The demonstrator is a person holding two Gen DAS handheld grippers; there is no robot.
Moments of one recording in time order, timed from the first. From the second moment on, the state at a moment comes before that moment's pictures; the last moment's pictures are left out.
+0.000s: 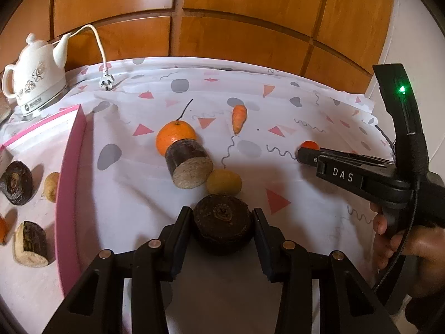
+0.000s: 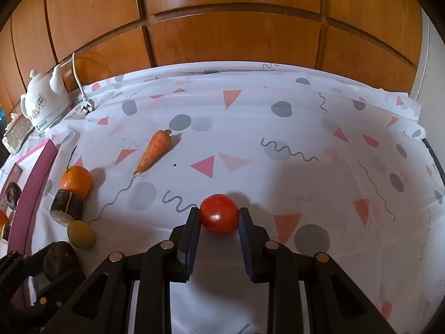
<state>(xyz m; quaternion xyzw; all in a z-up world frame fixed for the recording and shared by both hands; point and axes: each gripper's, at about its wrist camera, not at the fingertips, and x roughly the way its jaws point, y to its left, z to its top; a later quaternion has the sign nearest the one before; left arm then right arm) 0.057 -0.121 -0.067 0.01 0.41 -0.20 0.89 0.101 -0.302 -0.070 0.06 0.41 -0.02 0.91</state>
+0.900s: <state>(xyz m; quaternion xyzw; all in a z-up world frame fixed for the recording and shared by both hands) 0.026 -0.036 -0.001 -0.05 0.35 -0.12 0.93 0.058 -0.239 -0.027 0.05 0.37 0.07 0.93</state>
